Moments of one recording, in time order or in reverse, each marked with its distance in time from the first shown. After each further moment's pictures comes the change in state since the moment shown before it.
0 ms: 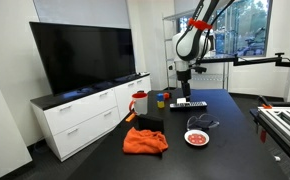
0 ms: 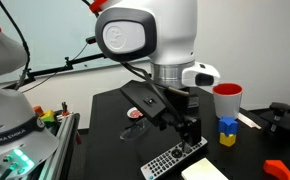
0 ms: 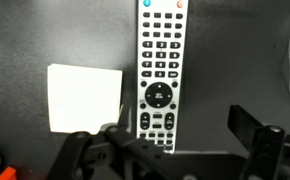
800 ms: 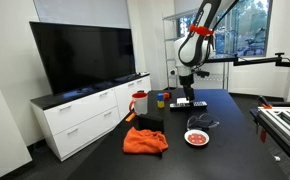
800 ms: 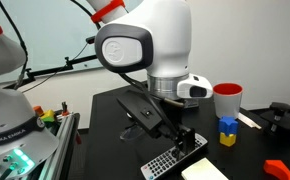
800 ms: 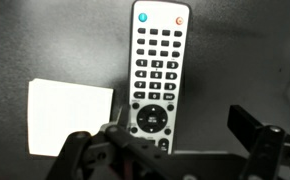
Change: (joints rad) arm 0.077 0.040 -0.073 -0.031 -0.016 0.044 -0.022
